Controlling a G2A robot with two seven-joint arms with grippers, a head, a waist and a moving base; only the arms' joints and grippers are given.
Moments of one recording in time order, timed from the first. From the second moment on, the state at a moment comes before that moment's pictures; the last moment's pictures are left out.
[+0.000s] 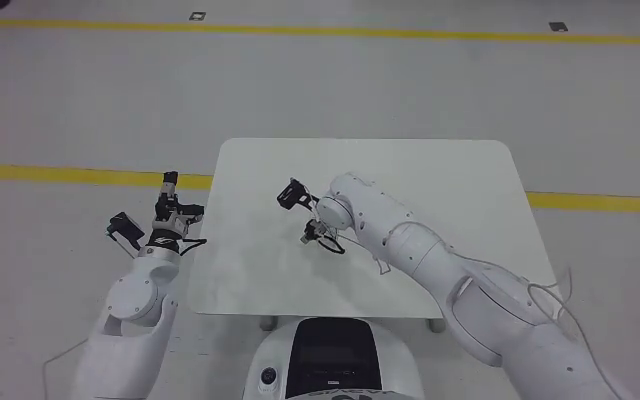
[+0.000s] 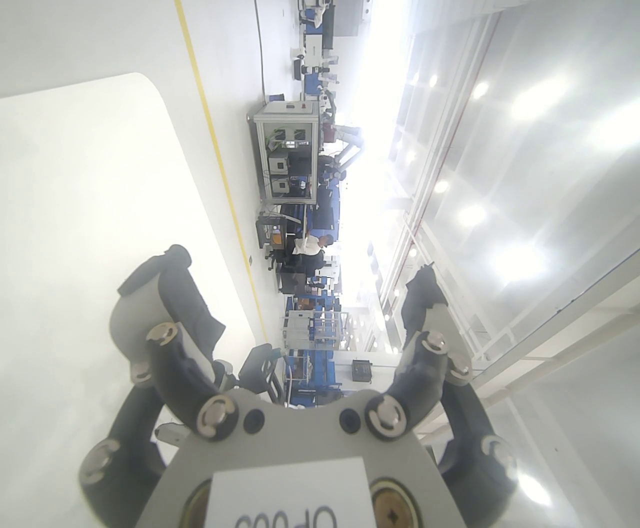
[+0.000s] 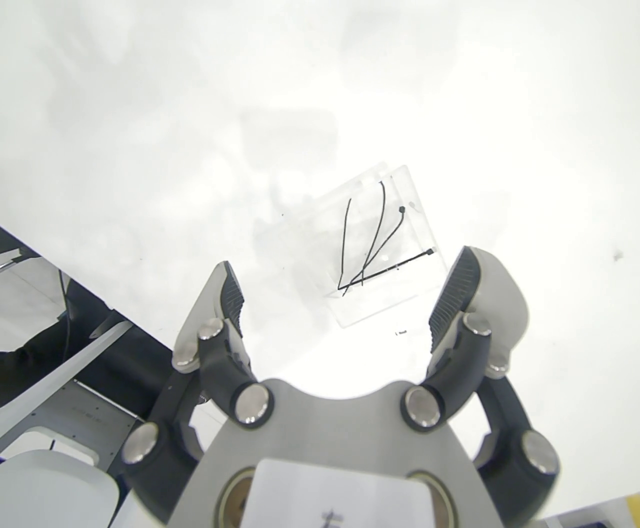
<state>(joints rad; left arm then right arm) 1.73 -1.15 -1.60 -1.80 -0.42 0.00 0.00 -0.61 -1.59 0.44 -0.81 -0.83 -0.16 1.03</state>
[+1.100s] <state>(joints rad) 1.73 -1.15 -1.60 -1.80 -0.42 0.00 0.00 -0.69 -1.56 0.50 -0.90 -0.99 -0.08 1.01</state>
